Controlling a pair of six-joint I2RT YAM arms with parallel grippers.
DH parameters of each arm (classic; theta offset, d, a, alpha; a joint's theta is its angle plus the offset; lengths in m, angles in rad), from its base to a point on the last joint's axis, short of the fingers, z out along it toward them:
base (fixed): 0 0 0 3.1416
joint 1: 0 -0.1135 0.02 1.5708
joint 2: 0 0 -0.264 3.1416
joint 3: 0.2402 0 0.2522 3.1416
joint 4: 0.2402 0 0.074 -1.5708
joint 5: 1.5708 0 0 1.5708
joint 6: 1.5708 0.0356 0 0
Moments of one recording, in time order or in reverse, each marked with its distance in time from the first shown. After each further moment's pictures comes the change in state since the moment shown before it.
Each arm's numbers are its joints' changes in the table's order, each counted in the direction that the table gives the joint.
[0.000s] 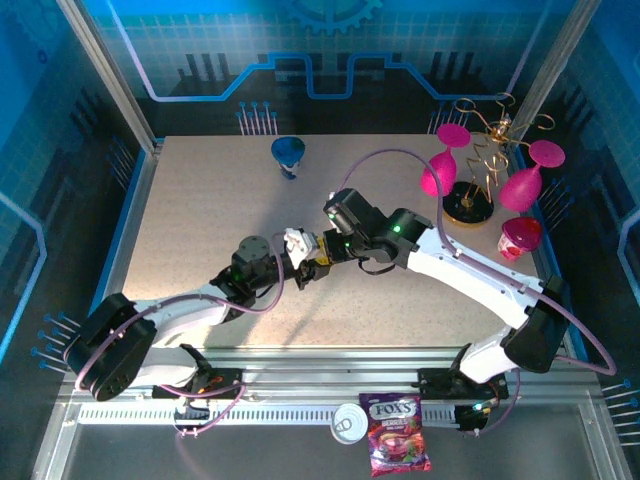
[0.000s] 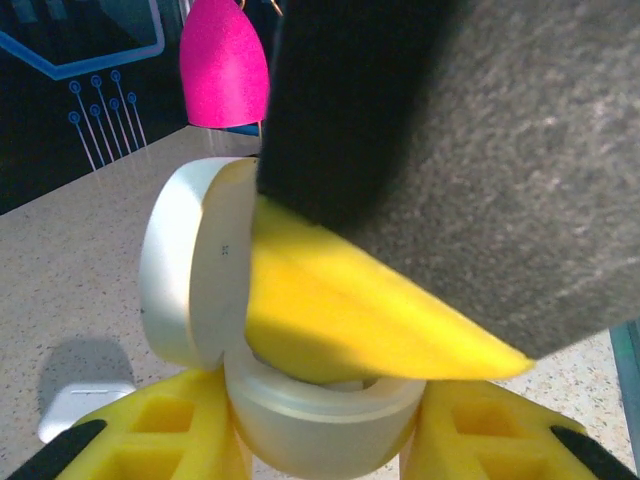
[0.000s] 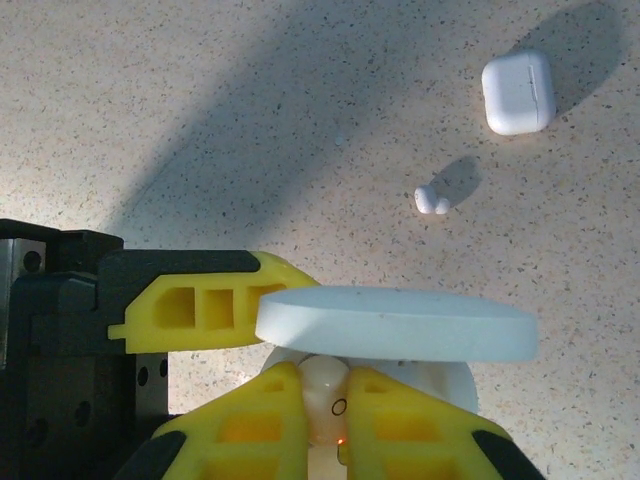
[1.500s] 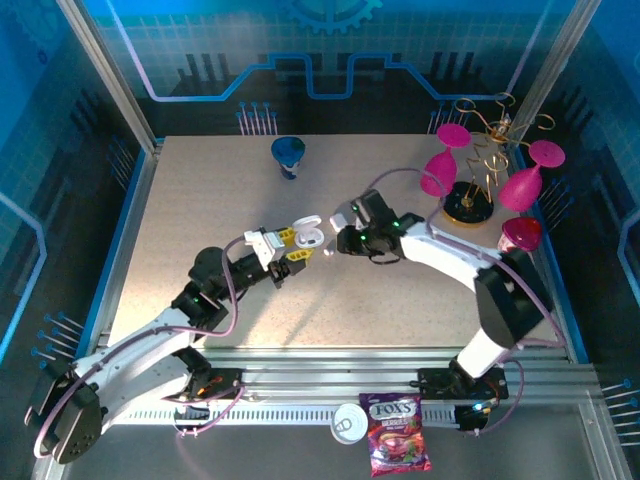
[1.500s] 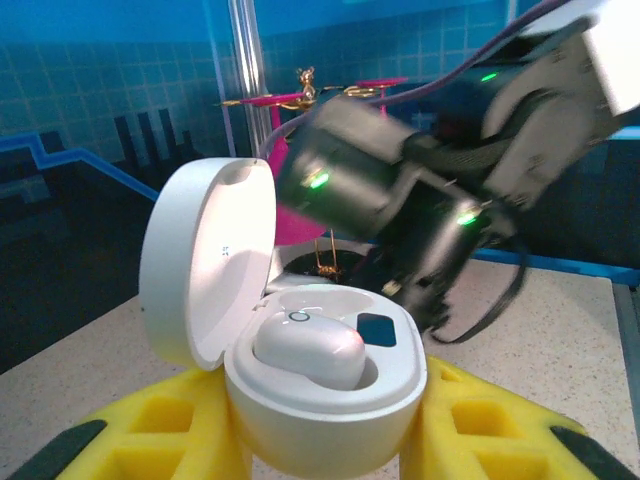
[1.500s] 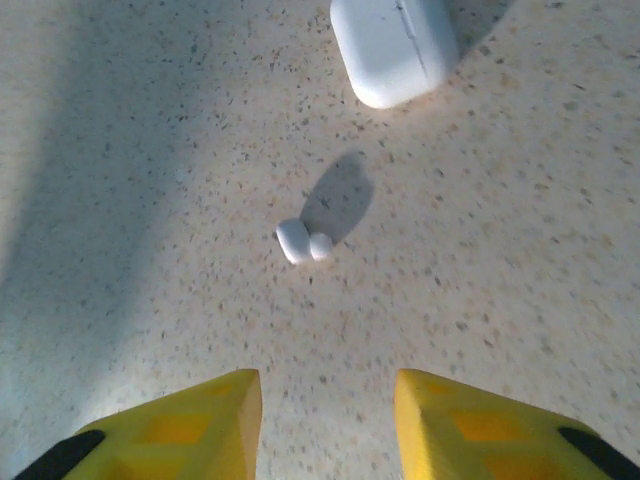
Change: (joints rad) left arm -0.058 -0.422 -0.061 0.133 -0.035 -0.001; right arm 0.281 0.193 -0.272 -0.403 -0.196 -0.009
